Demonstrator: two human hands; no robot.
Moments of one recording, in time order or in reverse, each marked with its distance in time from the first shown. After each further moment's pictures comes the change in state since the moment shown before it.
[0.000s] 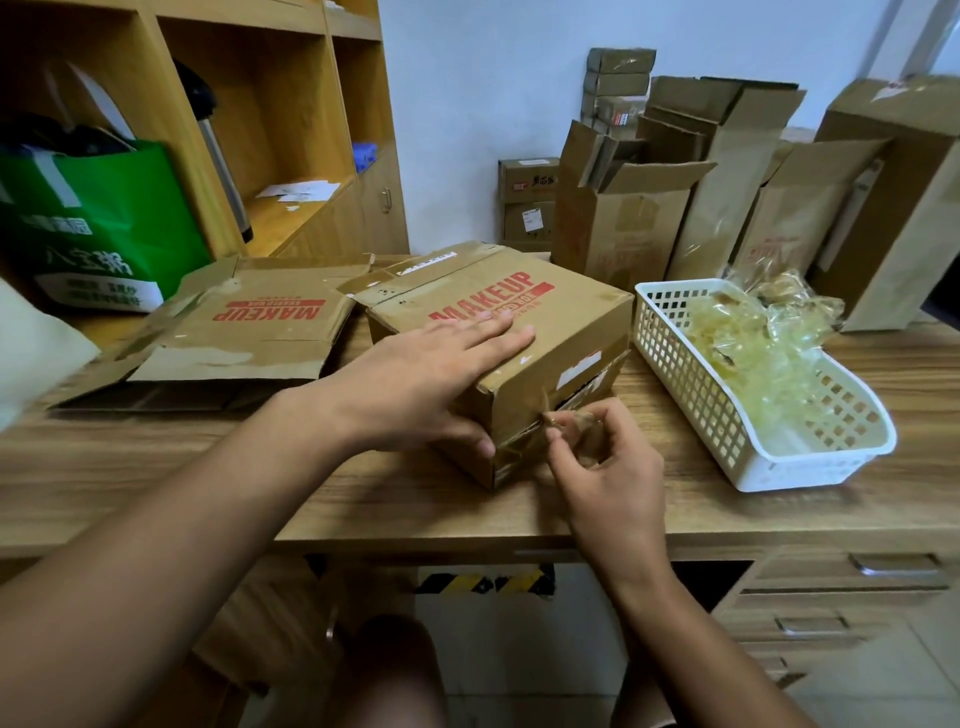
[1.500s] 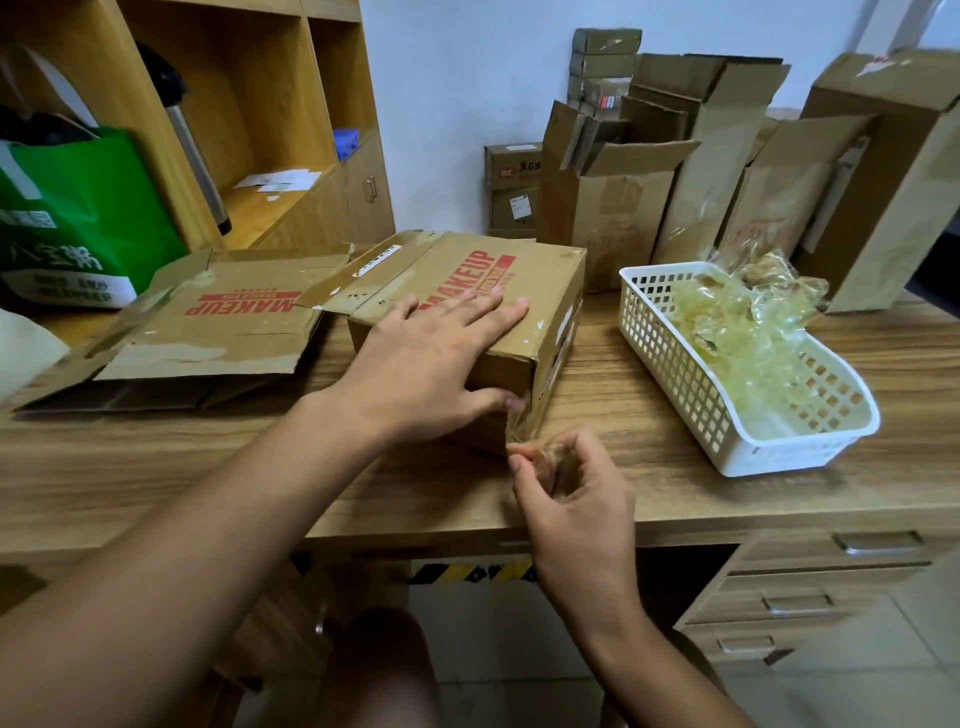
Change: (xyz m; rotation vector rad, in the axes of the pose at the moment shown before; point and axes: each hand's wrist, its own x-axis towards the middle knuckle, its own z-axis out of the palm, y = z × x) left_hand 0.023 0.018 0.013 0.084 0.138 -0.217; right_hand -0.033 -0.007 0.008 0.135 -0.008 0.133
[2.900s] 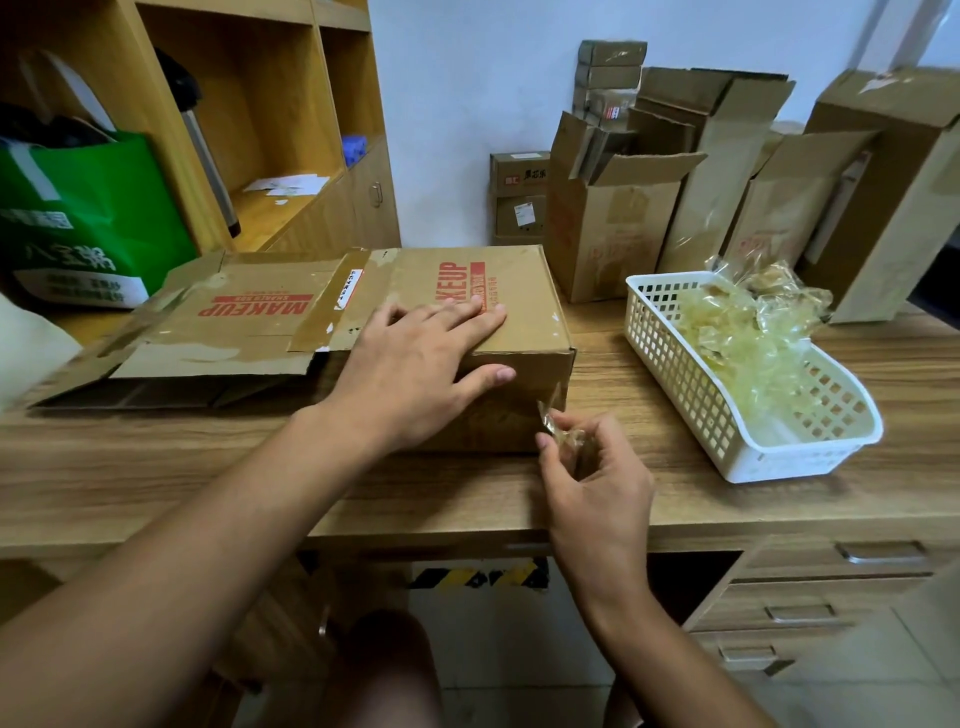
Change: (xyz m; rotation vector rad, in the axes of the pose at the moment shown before) left_hand -0.014 -0.007 -0.001 0.006 0.041 -0.119; right_hand 0.014 0.000 0.000 -0.086 0.110 -0.079
